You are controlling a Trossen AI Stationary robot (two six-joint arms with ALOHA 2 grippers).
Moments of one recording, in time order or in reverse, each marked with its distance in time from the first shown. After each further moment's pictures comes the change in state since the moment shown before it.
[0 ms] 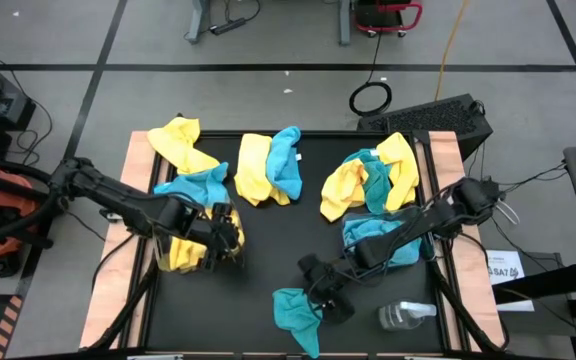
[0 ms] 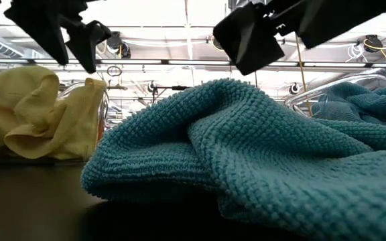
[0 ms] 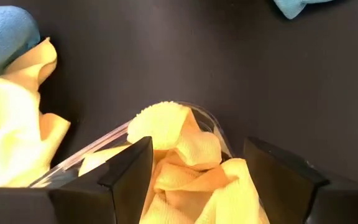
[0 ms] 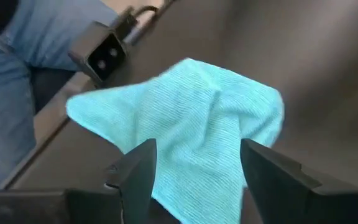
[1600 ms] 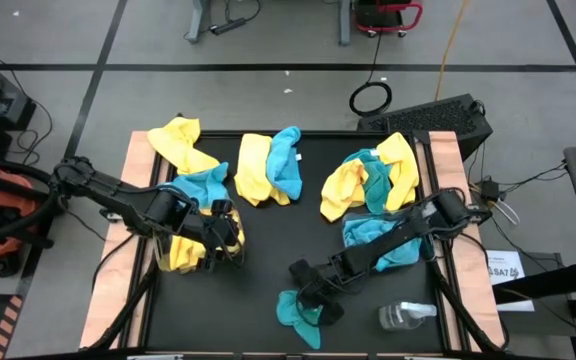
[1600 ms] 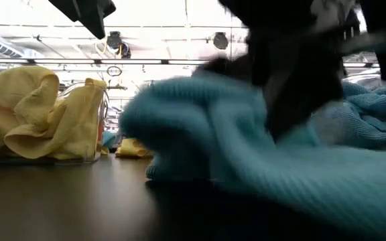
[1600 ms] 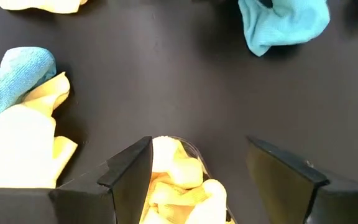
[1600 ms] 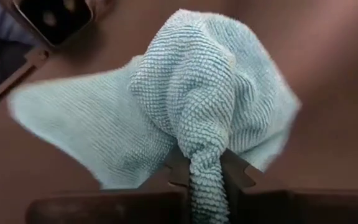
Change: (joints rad) left arm -0.015 0.000 0.159 -0.063 0.009 -0.050; right arm -0.014 0.167 -0.002 0.133 0.016 -0.098
